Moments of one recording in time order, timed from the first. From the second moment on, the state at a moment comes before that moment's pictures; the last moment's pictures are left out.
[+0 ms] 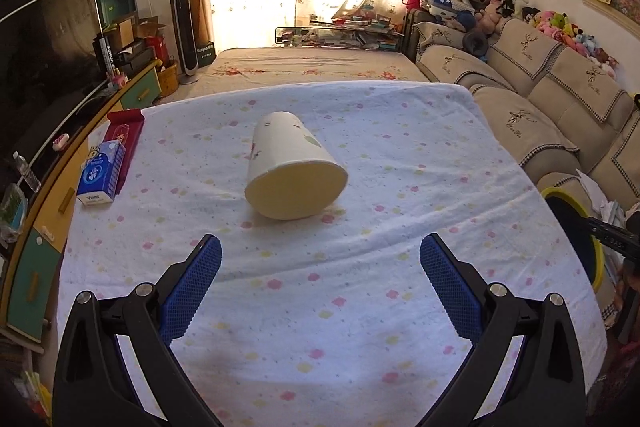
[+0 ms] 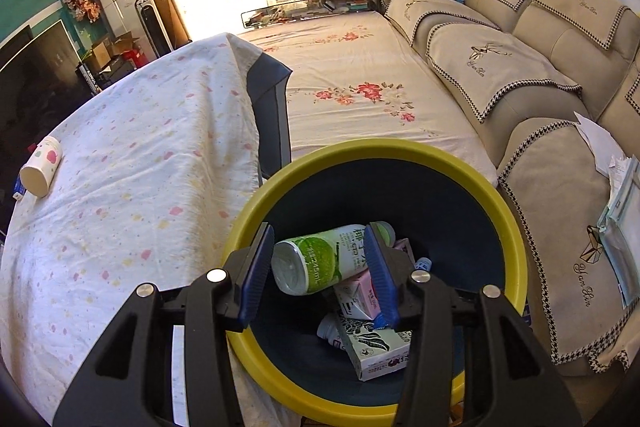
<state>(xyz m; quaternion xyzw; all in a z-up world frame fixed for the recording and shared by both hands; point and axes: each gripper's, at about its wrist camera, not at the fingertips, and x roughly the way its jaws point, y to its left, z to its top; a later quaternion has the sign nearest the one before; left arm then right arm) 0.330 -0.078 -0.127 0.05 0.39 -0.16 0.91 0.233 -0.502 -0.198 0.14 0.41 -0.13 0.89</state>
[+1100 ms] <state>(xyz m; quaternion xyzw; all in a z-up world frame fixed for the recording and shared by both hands) 0.422 -0.072 -0.158 0.05 0.42 -0.12 0.90 0.239 -0.490 -0.192 0.13 0.41 -0.11 0.89</state>
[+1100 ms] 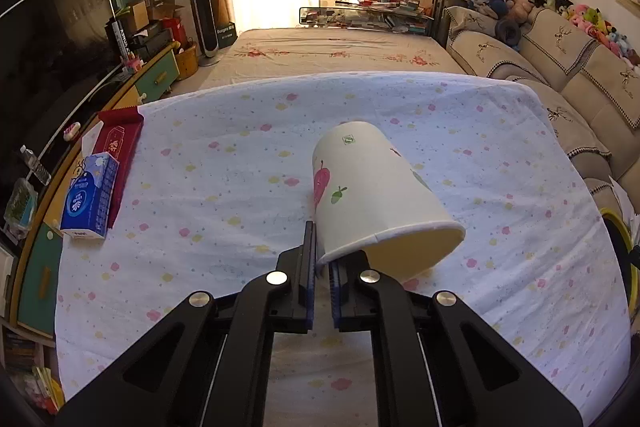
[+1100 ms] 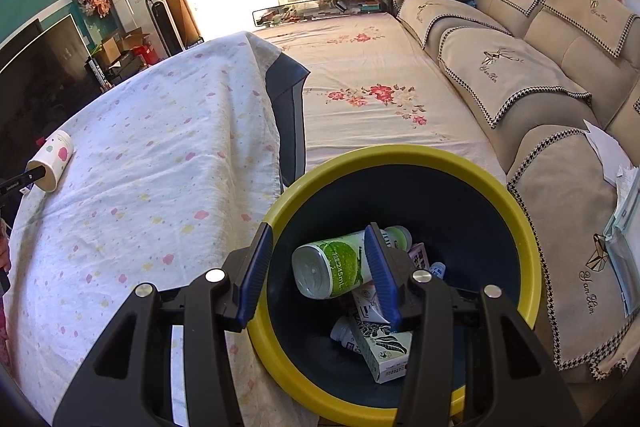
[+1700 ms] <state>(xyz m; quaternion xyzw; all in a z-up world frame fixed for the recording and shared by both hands) 0.324 -0.184 -0.093 0.10 0.35 -0.25 0.90 0.183 -0.514 -0.177 0.16 0.38 -0.13 0.90</state>
